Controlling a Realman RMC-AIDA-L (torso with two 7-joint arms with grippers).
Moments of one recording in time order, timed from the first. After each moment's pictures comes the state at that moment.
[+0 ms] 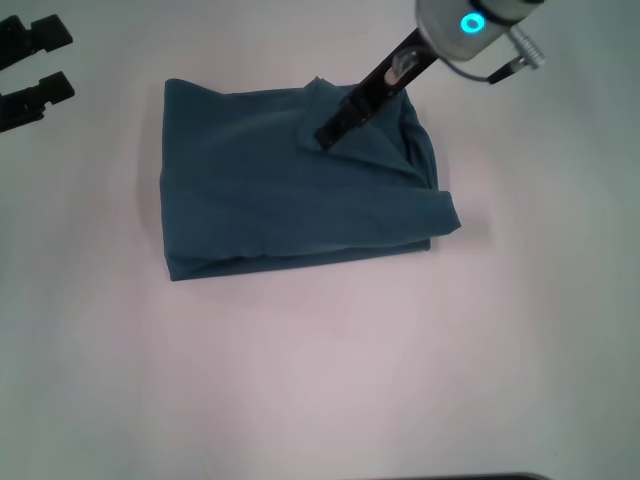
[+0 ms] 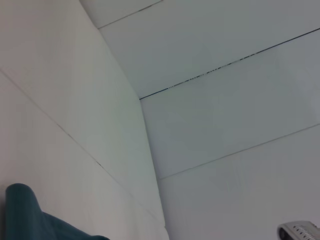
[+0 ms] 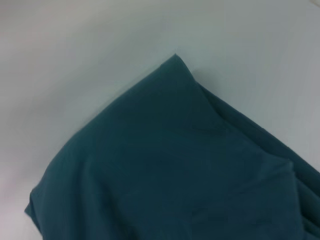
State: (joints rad) left arm -0.39 -2.06 -2.71 -0.88 -1.25 1.72 -2.47; right arm 1.03 2.10 -1.28 -0.81 -2.53 -1.29 2.56
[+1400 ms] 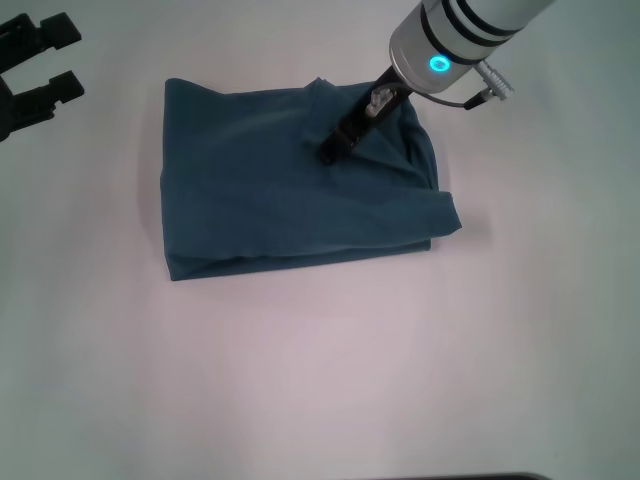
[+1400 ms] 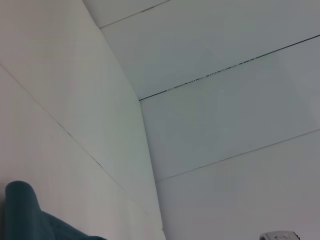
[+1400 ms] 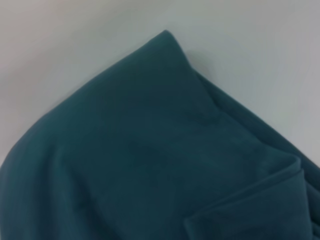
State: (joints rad) left arm -0.41 -2.06 -2.71 -0.83 -1.25 1.70 -2.46; right arm 1.04 2.10 -1.49 -0.71 -2.49 -1.10 2.62
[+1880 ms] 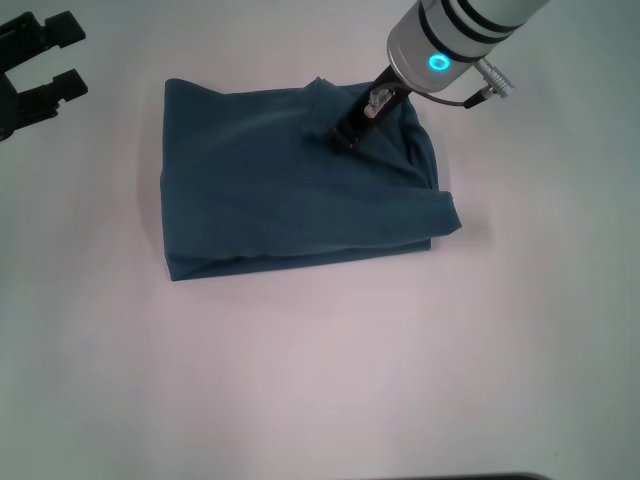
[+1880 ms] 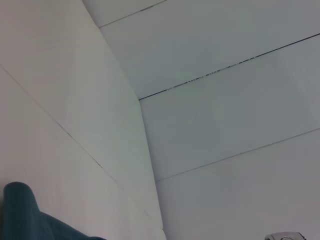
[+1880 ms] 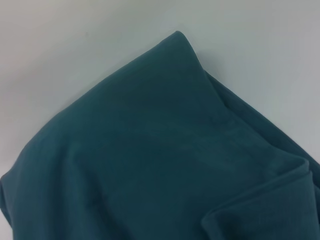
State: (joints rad) left arm -0.41 -2.06 -2.71 -0.82 -1.25 1.69 -2.46; right arm 1.03 2.10 -1.49 -0.74 -2.49 -1.14 2.62
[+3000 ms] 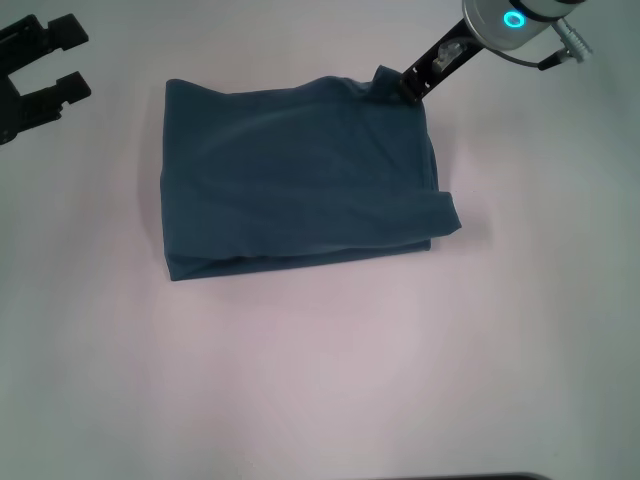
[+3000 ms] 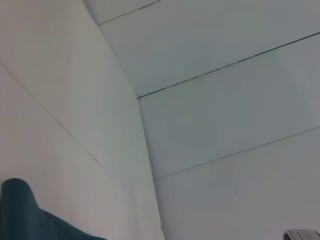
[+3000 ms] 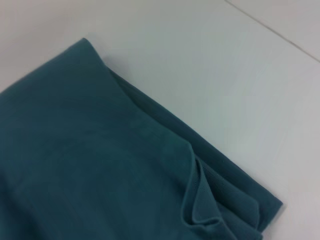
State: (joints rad) left arm -0.41 -2.06 -2.71 -0.81 -1.25 1.69 -2.45; right arm 0.90 2.09 -1.40 -1.02 -2.70 -1.27 2.72
